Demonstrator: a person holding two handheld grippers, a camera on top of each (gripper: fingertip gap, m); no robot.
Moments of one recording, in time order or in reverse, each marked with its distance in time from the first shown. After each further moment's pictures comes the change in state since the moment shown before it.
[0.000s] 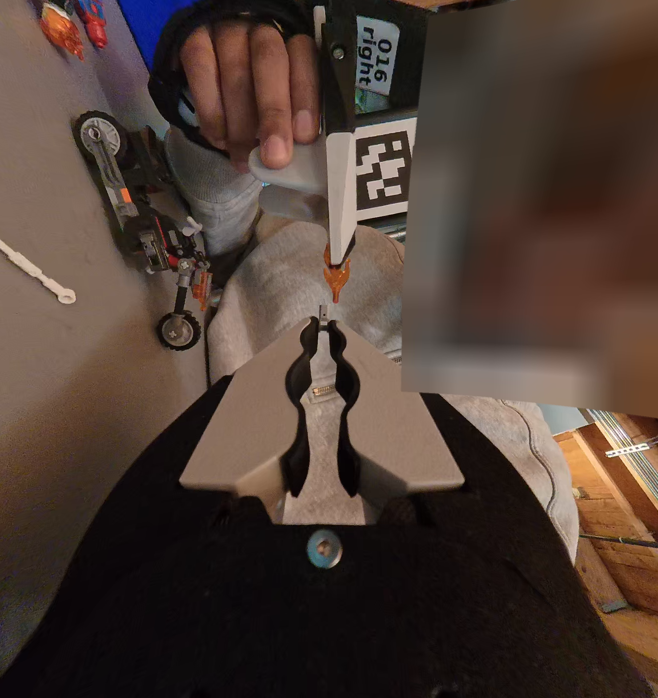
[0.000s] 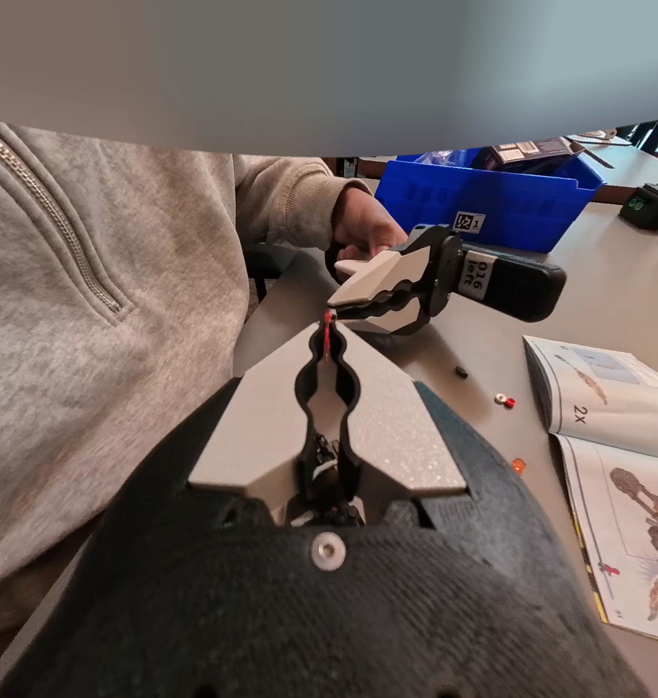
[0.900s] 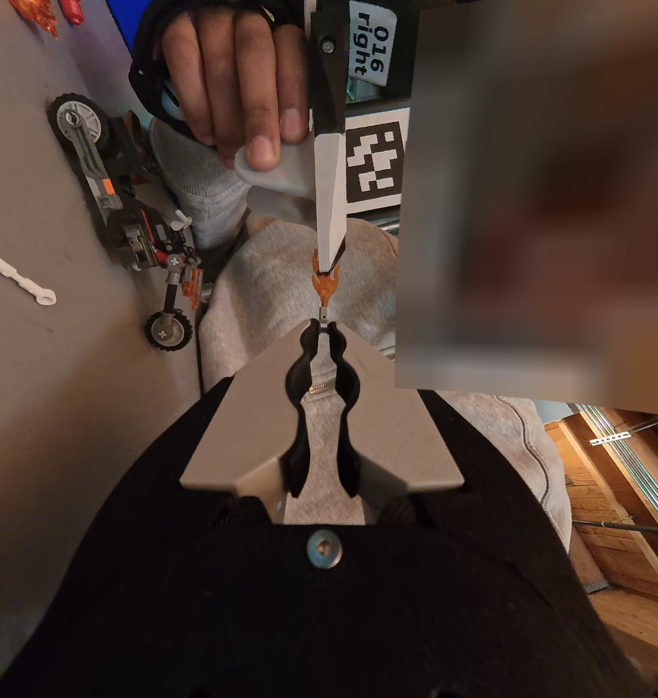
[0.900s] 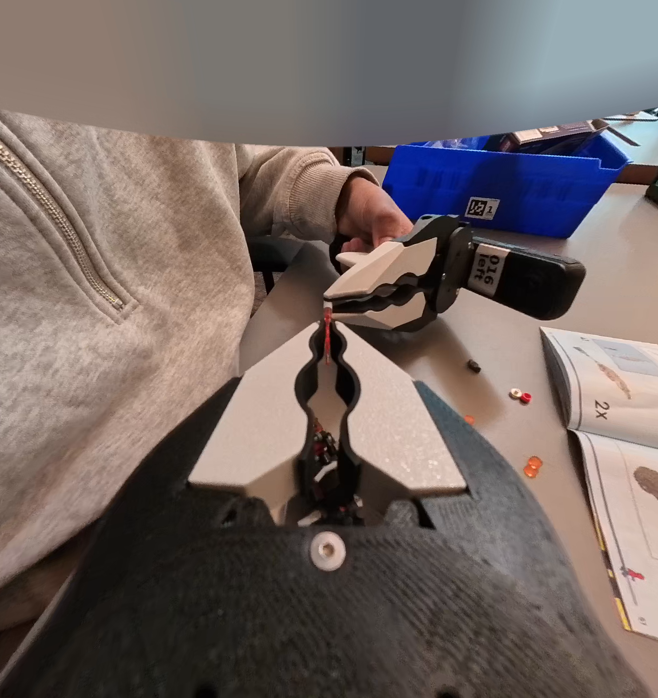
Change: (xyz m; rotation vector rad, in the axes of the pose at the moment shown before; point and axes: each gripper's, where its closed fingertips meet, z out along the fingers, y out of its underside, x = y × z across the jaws) left arm 0.001 0.004 0.006 -0.024 0.027 -0.007; right arm -0.002 0.005 0.005 -0.027 -0.022 0.029
